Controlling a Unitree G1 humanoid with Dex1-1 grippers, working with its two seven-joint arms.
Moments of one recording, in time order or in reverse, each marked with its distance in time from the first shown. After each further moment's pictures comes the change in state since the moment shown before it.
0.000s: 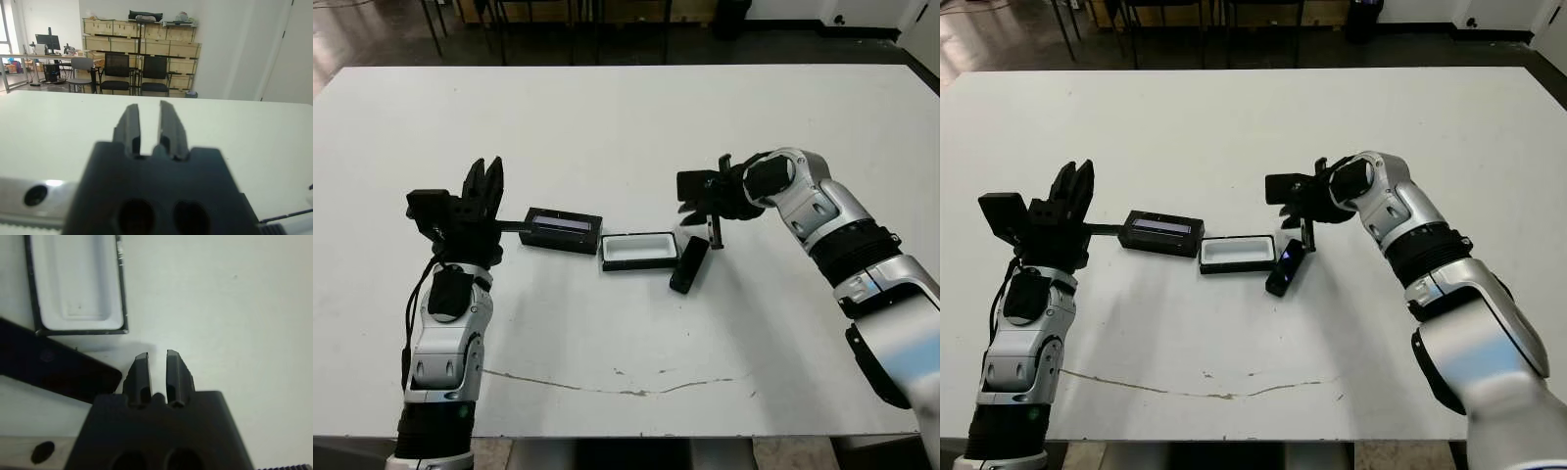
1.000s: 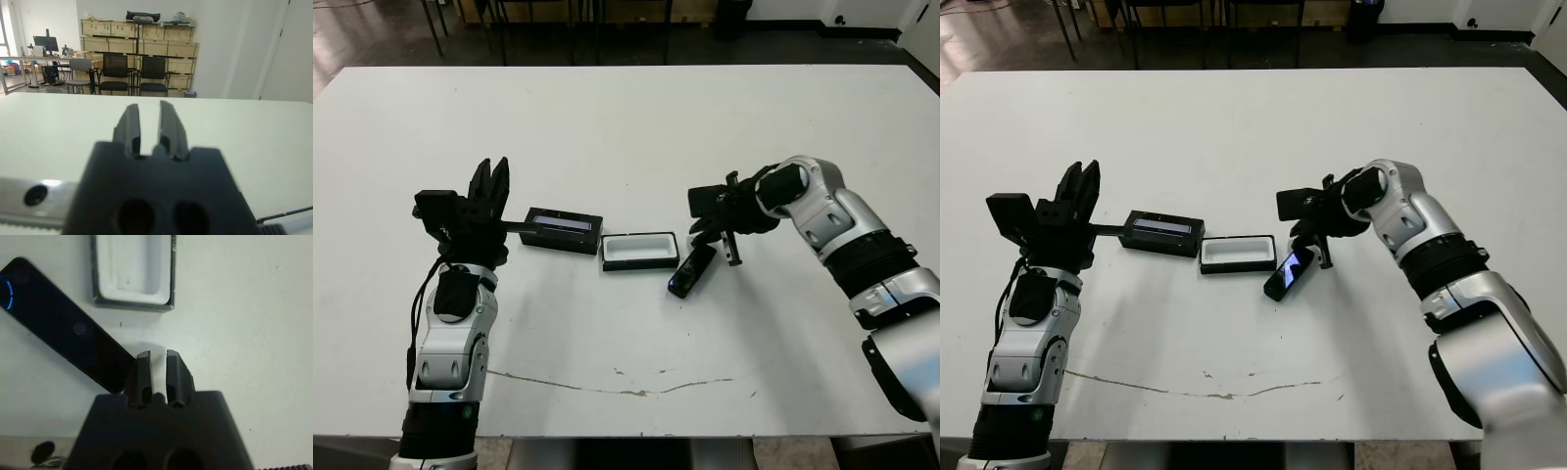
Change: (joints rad) left arm 0.000 -0.010 -0.008 0.002 0.017 -0.007 0.001; right arm 0.081 -0.092 -0.026 -0.126 0.038 -0.003 0.128
